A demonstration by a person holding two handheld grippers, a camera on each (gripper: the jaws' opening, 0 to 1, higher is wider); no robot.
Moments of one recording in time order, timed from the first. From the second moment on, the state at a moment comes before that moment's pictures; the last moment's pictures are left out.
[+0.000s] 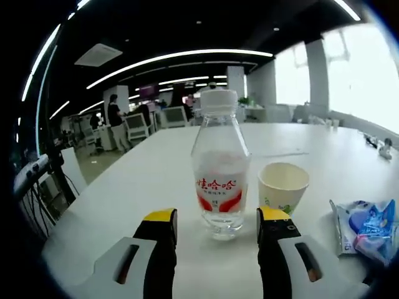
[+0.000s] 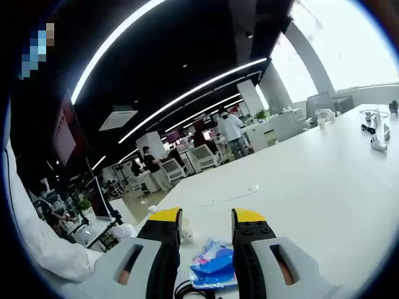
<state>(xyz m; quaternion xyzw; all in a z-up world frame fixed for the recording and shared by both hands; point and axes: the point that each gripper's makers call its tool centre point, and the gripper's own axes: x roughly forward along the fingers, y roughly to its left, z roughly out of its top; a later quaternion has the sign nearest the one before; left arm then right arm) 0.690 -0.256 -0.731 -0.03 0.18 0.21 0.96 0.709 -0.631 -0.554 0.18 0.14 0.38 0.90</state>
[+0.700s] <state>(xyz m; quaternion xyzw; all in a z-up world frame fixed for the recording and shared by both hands) 0.669 -0.265 -0.698 -0.06 0.15 0.19 0.97 0.693 -0.631 -0.544 0.20 0.14 0.39 0.89</state>
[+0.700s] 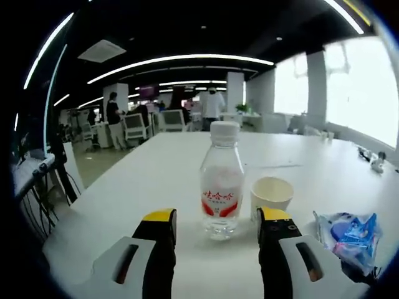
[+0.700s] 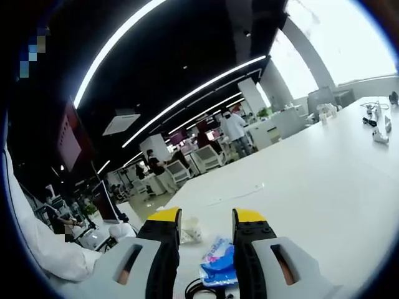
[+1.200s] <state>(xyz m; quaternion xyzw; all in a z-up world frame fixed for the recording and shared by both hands) 0.651 -0.286 -0.690 -0.06 0.19 0.11 0.97 0.674 -0.624 -0.574 0.17 0.20 0.41 0.87</state>
